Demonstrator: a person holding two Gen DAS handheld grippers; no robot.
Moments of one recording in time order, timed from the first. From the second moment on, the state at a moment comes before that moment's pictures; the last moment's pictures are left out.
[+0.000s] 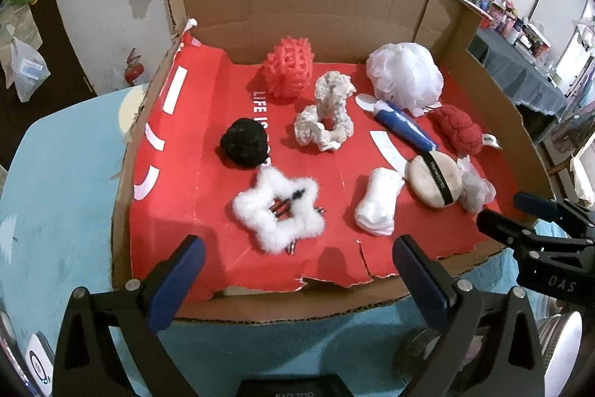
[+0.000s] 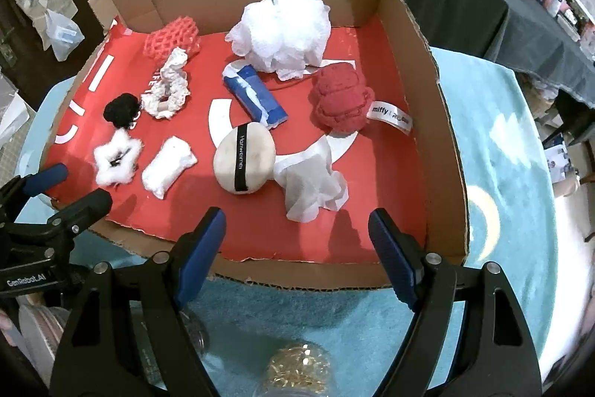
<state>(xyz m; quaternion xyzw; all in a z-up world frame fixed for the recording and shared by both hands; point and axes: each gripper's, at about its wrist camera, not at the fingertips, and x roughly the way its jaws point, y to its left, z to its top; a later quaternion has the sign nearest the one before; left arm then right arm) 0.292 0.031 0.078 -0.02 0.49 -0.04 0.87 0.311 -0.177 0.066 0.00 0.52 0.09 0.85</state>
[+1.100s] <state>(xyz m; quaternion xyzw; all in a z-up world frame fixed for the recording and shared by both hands) 0.291 0.030 0.078 -0.01 0.49 -0.04 0.87 0.311 -0.179 0.067 0.00 0.52 0.08 0.85</state>
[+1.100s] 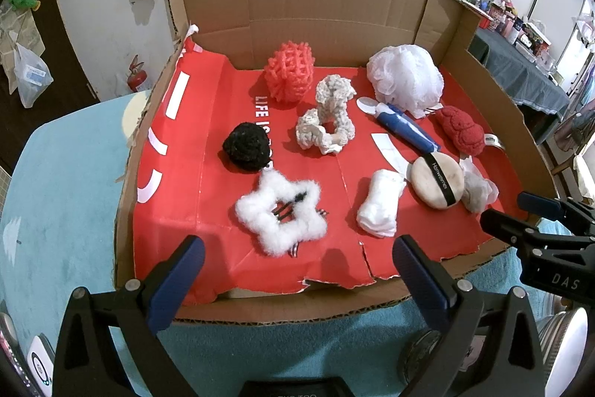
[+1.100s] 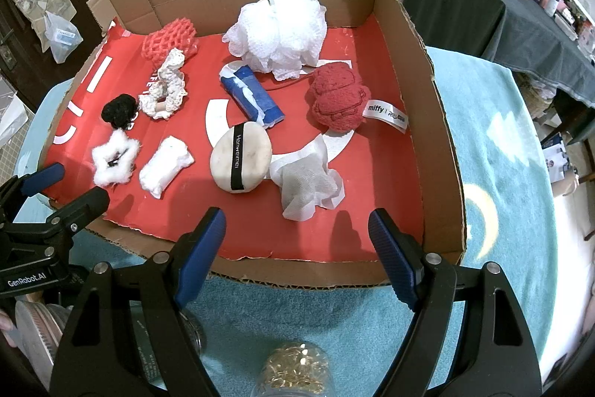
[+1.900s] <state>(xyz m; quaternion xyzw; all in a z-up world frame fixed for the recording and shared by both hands) 0.291 0.029 0.079 -0.01 0.48 -0.04 0.87 0.311 -0.178 0.067 0.00 0.52 0.08 0.85</state>
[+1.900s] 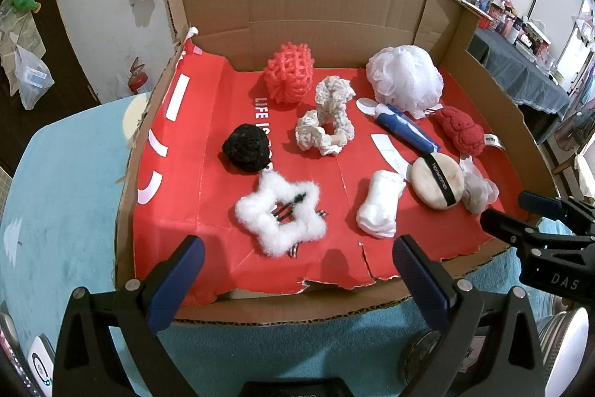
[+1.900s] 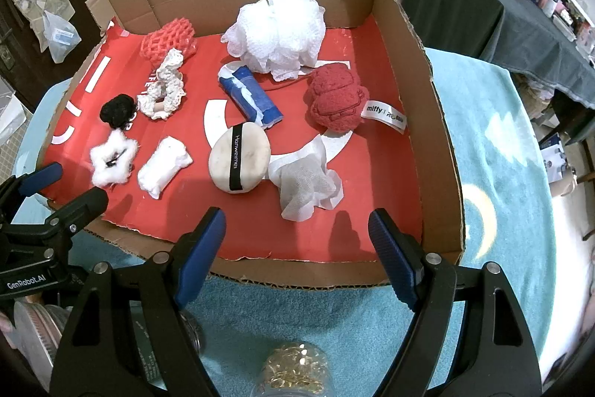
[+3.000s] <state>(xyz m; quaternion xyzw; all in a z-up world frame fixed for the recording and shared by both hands) 0.283 0.029 0.086 -0.01 0.47 -0.04 0.88 0.310 -0.182 0.078 0.00 0.50 0.08 0.86</state>
